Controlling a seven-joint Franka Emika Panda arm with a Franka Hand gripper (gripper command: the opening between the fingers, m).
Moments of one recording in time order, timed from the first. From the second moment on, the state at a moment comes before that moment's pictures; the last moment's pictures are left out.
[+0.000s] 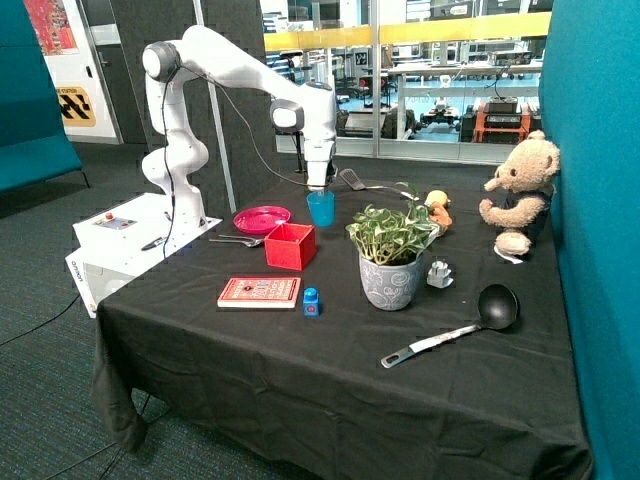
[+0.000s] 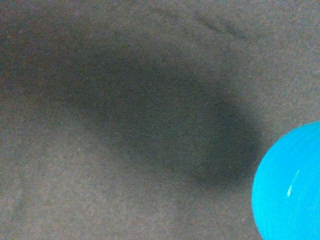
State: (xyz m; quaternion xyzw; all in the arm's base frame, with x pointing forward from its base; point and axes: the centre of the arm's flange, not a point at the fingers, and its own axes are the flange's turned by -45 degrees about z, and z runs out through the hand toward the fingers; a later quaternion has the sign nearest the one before) arm 0.553 -0.008 0.402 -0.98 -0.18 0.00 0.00
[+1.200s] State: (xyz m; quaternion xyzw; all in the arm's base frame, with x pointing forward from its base) arm 0.479 0.029 0.385 -0.97 -0.23 0.00 0.00
